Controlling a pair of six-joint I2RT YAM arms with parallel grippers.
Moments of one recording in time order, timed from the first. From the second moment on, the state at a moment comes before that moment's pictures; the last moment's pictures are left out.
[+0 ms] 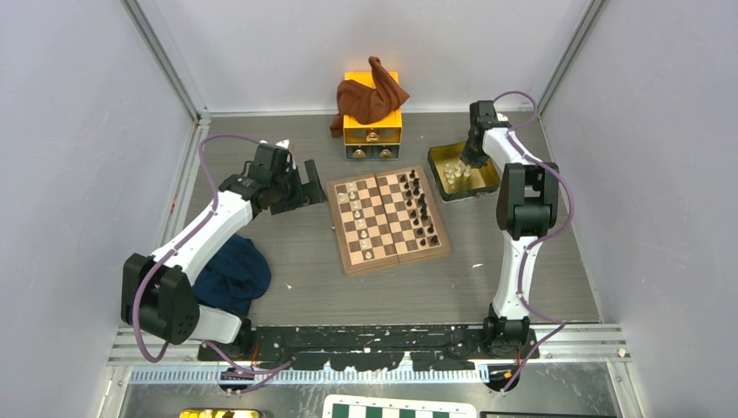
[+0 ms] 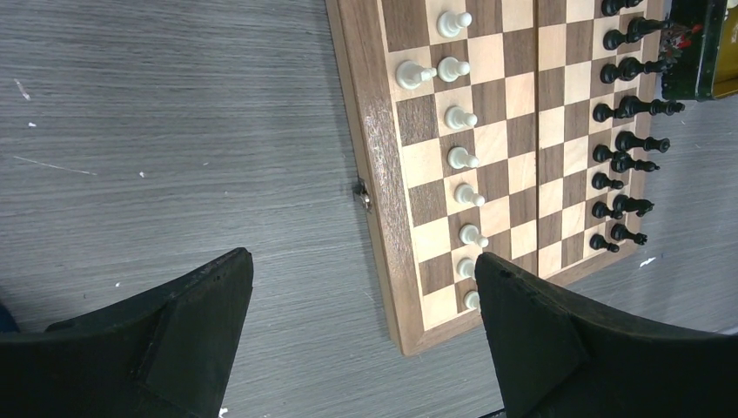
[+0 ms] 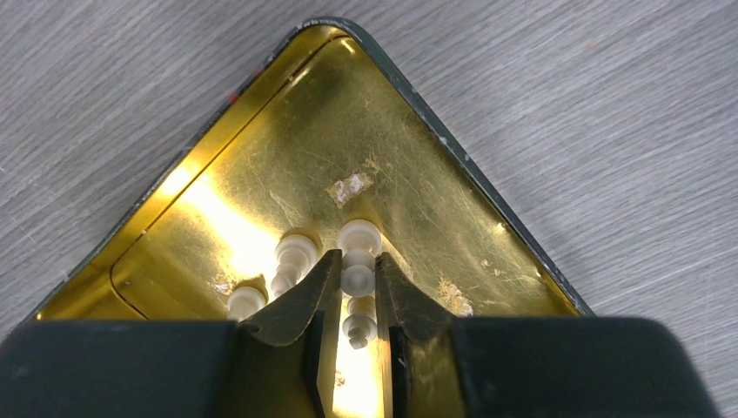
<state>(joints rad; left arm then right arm) -0.36 1.39 1.10 -0.55 0.08 -0.55 0.02 2.19 1.75 -0.60 0.22 0.49</state>
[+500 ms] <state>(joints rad) -0.36 1.39 1.10 -0.55 0.08 -0.55 0.02 2.20 1.77 -0.60 0.22 0.49</state>
